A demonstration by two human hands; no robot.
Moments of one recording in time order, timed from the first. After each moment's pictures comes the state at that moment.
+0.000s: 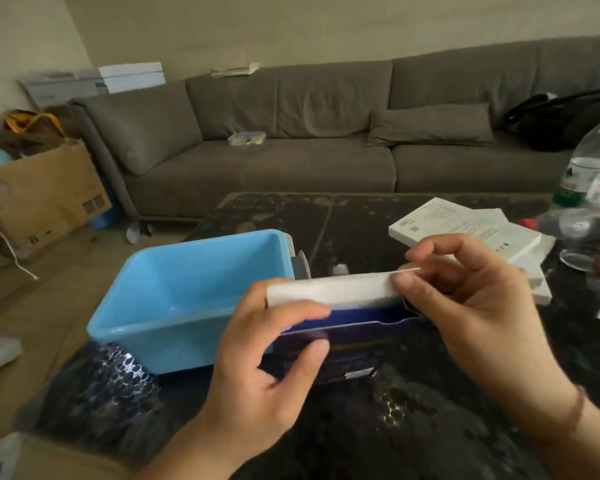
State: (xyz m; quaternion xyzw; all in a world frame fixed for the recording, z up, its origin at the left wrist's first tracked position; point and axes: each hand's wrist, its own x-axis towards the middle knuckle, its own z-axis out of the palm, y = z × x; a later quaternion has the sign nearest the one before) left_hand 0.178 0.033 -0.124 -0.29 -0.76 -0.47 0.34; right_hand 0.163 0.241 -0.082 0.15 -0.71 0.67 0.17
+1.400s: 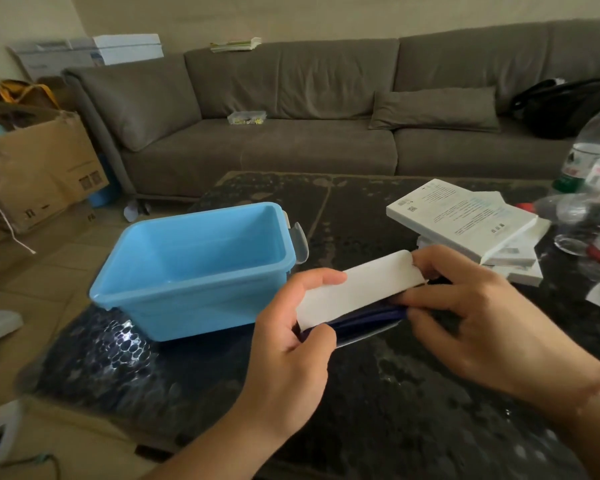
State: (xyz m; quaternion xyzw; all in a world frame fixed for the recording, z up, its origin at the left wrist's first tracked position) left_hand 0.198 0.074 -0.126 -0.11 -0.73 -0.66 0.14; right_hand 0.166 0.281 -0.102 0.31 -0.91 0.22 0.19
